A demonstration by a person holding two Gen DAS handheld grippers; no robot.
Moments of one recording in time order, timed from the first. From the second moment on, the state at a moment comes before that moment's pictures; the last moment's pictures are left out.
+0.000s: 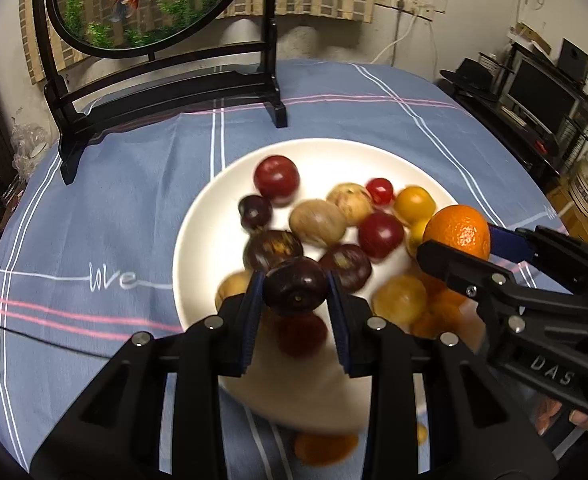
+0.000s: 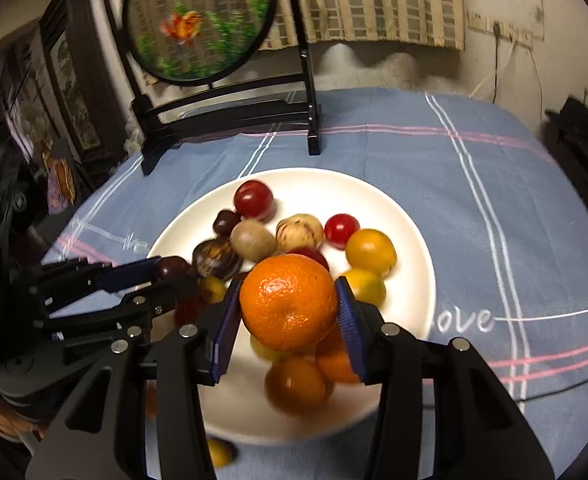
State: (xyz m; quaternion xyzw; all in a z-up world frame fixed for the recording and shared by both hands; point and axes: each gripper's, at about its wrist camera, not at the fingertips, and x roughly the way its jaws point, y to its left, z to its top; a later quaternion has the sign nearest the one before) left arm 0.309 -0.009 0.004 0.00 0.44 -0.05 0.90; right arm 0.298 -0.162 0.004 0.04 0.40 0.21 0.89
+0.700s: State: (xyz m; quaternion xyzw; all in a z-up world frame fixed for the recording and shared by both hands) left arm 0.234 -0.007 0.013 0.02 0.39 -0.04 0.92; right arm 0.216 -0.191 0.018 0.04 0.37 0.21 0.90
